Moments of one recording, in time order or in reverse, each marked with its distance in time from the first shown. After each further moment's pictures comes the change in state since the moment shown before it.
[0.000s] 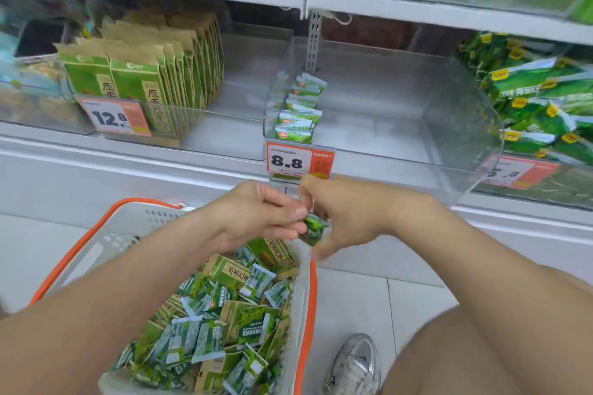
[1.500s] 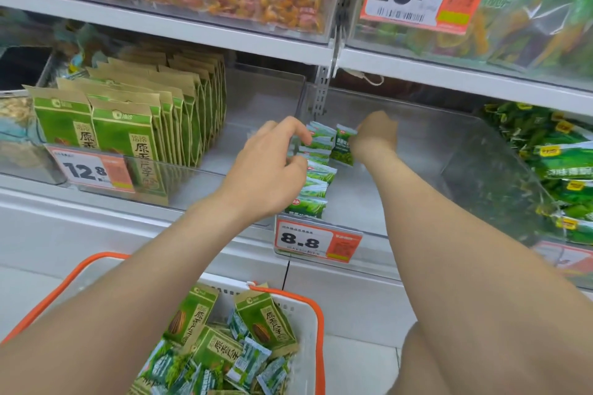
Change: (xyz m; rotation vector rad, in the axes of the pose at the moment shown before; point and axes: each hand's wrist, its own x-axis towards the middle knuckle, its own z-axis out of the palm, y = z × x) left_hand 0.079 0.110 -0.034 0.842 0.504 0.632; right_hand 0.195 0.130 -0.107 0.390 0.848 0.759
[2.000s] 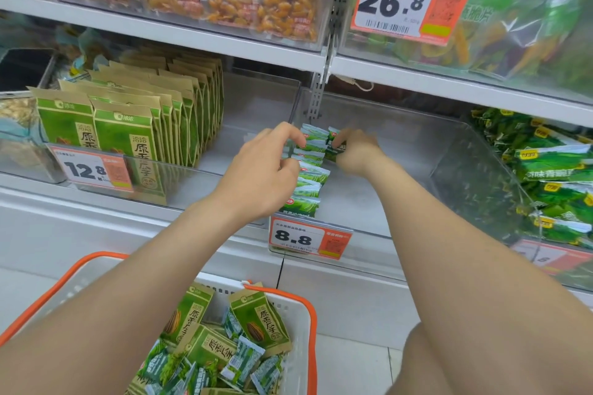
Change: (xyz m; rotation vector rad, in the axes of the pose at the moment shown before) left_hand -0.006 0.003 -0.002 0.007 -0.017 -0.009; right_hand -0.025 0.001 -0.014 -0.232 -0.328 -0.218
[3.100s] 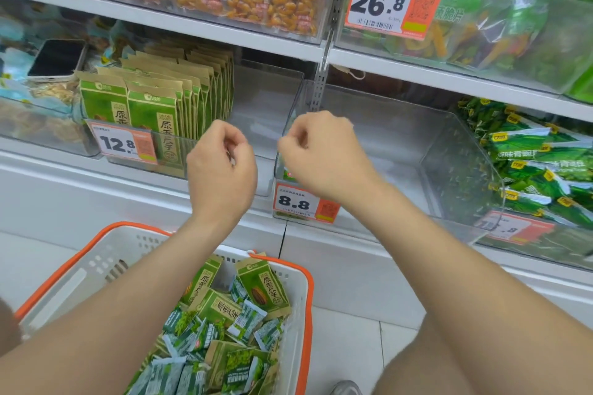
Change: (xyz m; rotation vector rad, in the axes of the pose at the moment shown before) left_hand -0.067 -0.019 -0.006 -0.134 0.636 -0.067; right_hand -0.188 -0.069 -0.028 0.260 0.273 -0.446
